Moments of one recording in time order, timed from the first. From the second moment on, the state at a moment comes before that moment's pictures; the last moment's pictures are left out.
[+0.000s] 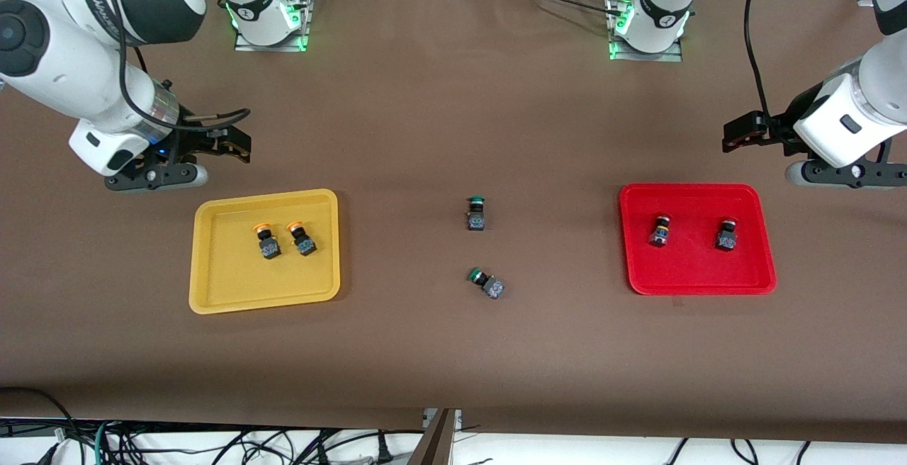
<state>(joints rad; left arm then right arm) -0.16 0.19 0.08 -1.37 -0.05 1.40 -0.07 0.40 0.10 -0.20 -1.72 0.07 1.76 0.08</state>
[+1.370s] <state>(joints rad) -0.16 0.19 0.08 -1.37 -0.05 1.40 -0.07 0.19 0.05 0.00 -1.67 -0.01 1.71 0.08</state>
